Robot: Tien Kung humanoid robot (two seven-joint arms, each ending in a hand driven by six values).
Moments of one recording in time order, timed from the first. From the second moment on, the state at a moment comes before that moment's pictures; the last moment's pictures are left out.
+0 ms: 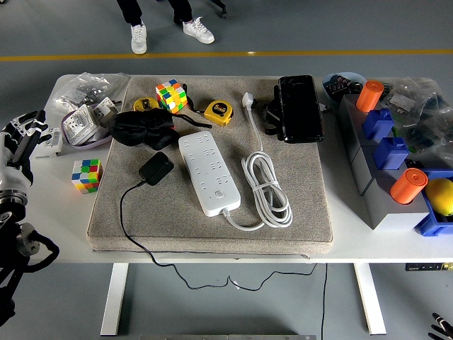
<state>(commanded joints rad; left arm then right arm) -0.24 0.28 -1.29 -1.06 0.72 0.36 -0.33 0.06 -0.32 0.71 0.40 -0.10 -0.04 0.05</state>
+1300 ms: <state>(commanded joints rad) -0.24 0.28 -1.28 -1.07 0.73 0.35 -0.33 0.04 -0.31 0.74 0.39 -0.10 -0.04 0.05</state>
